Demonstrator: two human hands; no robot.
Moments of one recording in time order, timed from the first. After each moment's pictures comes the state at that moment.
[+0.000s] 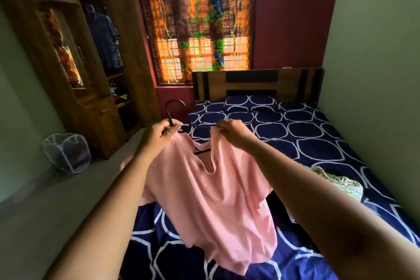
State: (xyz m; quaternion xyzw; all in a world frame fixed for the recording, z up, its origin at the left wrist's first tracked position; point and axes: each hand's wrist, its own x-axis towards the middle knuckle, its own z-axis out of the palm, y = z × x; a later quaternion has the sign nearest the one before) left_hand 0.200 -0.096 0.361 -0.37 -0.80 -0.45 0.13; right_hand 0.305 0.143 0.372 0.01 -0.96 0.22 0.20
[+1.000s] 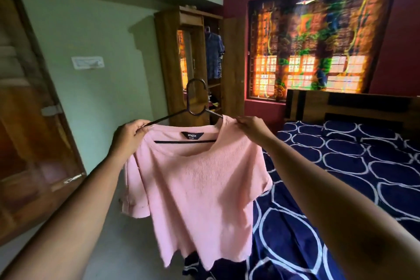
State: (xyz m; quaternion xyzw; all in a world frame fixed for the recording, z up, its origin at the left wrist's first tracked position) left_hand 0.197 -0.552 0.424 -0.09 -0.88 -0.32 0.34; right_hand 0.171 -0.194 0.426 0.13 -0.92 0.29 0.22
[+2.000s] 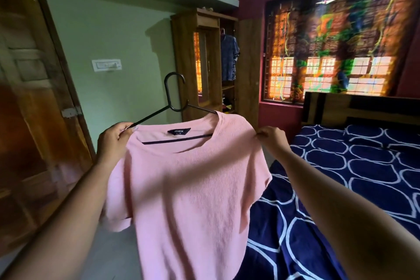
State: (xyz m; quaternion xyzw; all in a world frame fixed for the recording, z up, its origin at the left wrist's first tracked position) left_hand 0.175 -0.696 0.420 -0.05 -0.83 -0.43 0.36; right_hand 0.113 -0.256 0.387 0.04 -0.91 0.33 0.25
